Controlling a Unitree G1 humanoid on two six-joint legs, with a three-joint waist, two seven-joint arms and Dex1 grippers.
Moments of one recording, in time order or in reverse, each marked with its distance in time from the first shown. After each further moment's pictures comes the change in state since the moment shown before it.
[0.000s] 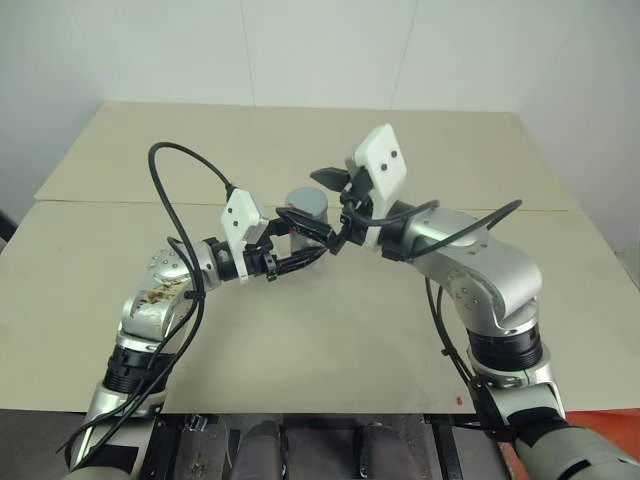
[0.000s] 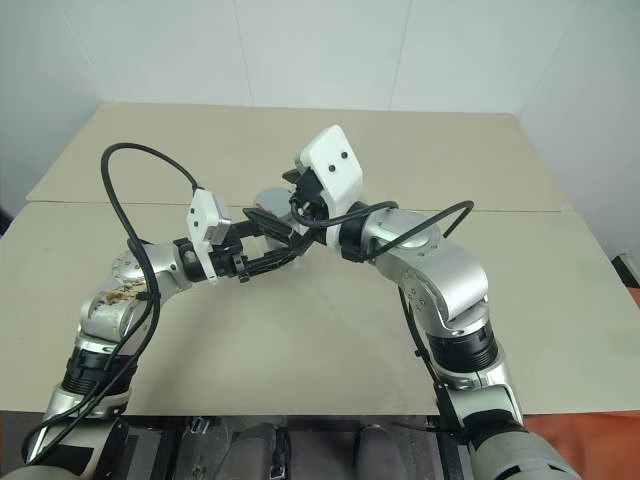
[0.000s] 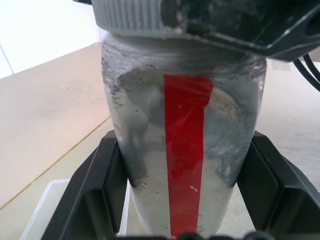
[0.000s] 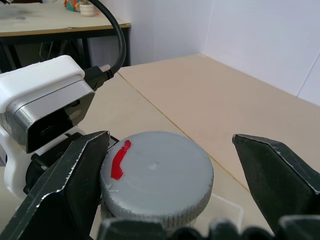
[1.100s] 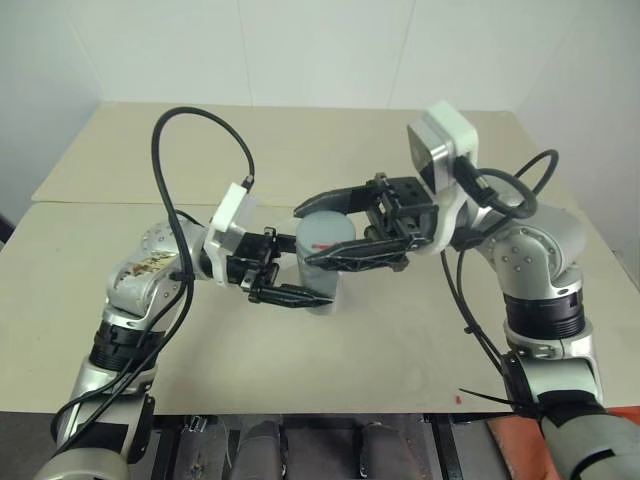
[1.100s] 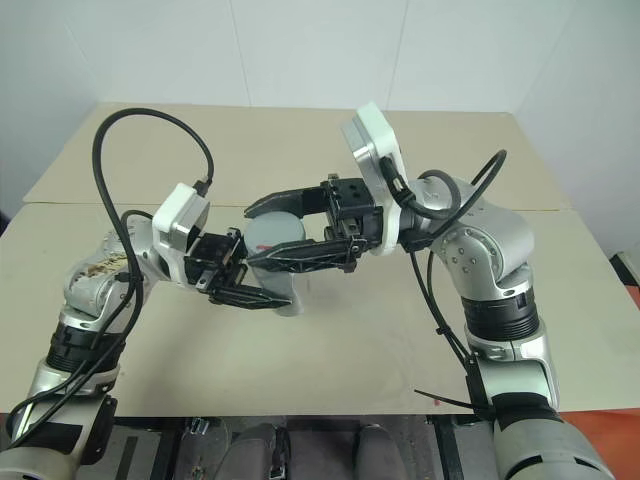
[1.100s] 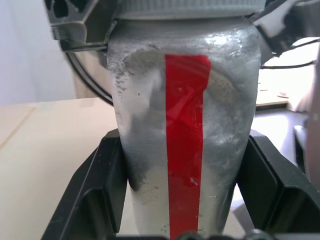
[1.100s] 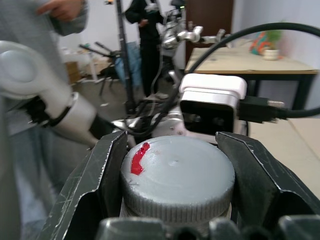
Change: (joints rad) left arm -0.125 0.079 -0.040 0.014 -0.263 0.048 -0.543; right arm -0.107 -0.176 -0.073 0.194 0.353 -0.131 0.800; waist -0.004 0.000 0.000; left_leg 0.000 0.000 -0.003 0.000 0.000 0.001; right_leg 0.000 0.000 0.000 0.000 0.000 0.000
